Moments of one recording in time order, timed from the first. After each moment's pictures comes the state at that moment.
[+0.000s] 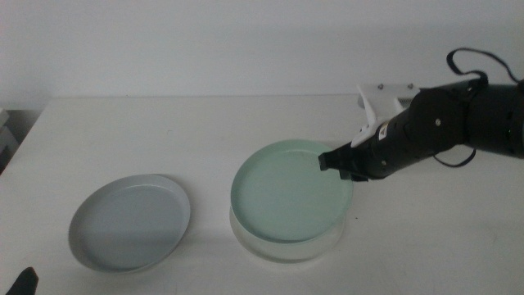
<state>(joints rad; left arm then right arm) 0.05 -0.01 0.03 -0.04 0.26 0.01 0.45 1.73 -1.14 0.11 0.48 0.19</state>
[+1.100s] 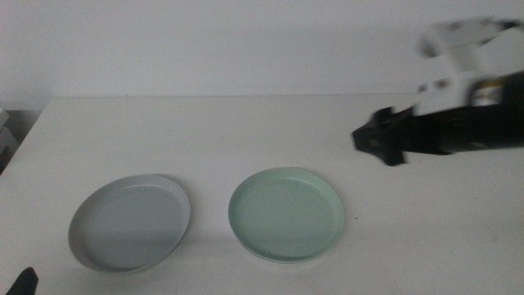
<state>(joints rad) 0.05 -0.01 0.03 -0.04 0.26 0.01 0.45 1.29 -1.03 0.19 0.56 -0.06</state>
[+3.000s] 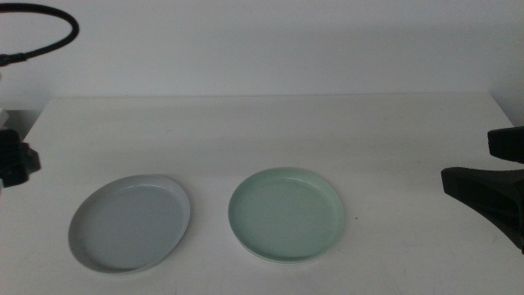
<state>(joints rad) 0.13 1.01 -0.79 -0.11 0.62 -0.02 0.45 0.73 -0.80 0.30 0.64 -0.34</state>
